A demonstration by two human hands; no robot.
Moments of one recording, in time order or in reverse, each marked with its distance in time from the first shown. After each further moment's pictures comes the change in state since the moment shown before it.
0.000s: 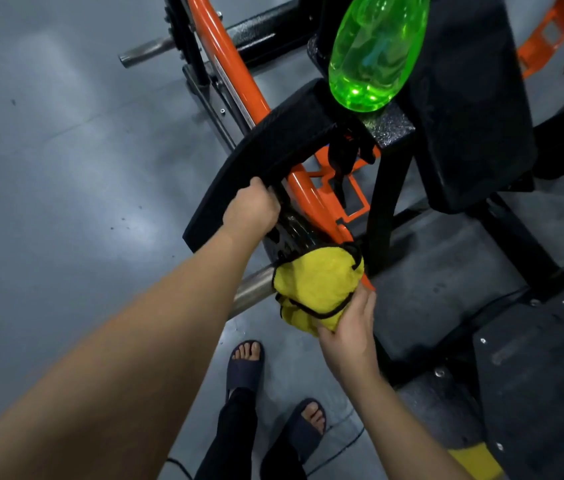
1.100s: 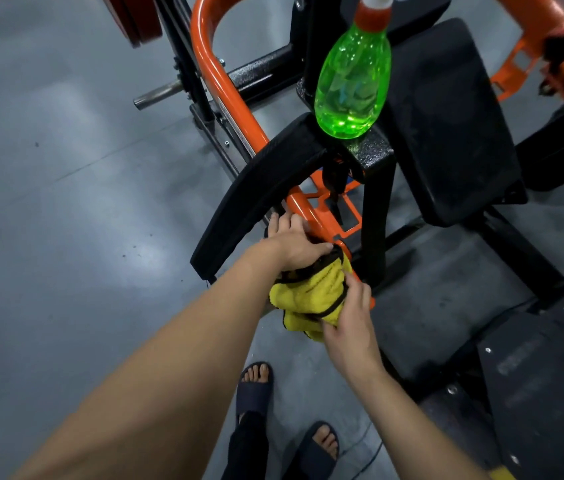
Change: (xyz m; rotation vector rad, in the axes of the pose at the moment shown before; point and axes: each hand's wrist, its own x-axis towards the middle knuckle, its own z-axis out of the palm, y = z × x) left_hand -0.033 0.024 0.019 0.231 -0.310 0.162; right_hand 0.009 -0.027 -0.021 0.079 -0.059 -0.062
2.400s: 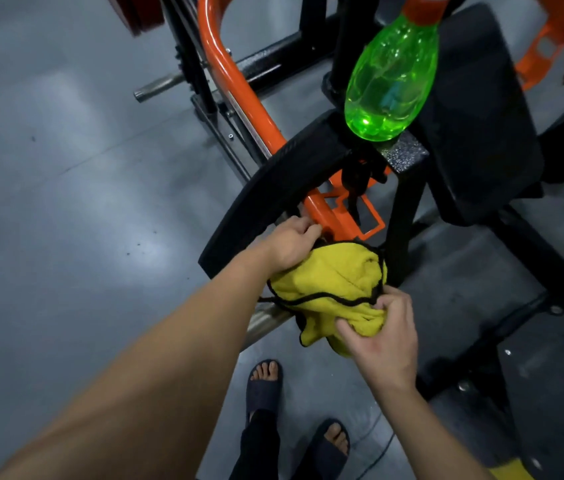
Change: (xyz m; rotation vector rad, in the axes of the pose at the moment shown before) left_hand 0.012 -0.031 -0.026 -0.218 -0.057 0.114; right_hand -0.002 0.000 0.006 -0.054 0.264 0.022
